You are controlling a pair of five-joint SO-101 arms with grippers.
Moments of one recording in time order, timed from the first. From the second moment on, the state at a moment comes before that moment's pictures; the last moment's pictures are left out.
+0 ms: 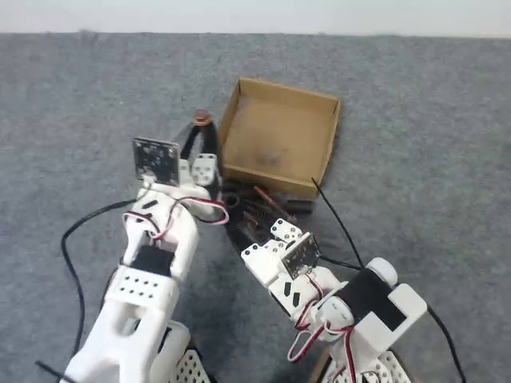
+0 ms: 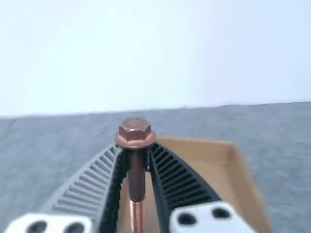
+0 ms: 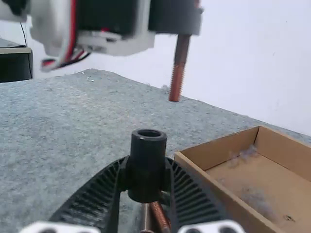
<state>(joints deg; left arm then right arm) 7.6 -51.2 75.8 -3.6 9.2 -45.0 7.2 89.6 -88.0 2.1</state>
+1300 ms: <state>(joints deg) 14.1 -63.3 79.4 10.1 16.7 -45.3 7.3 89.6 -88.0 2.1</state>
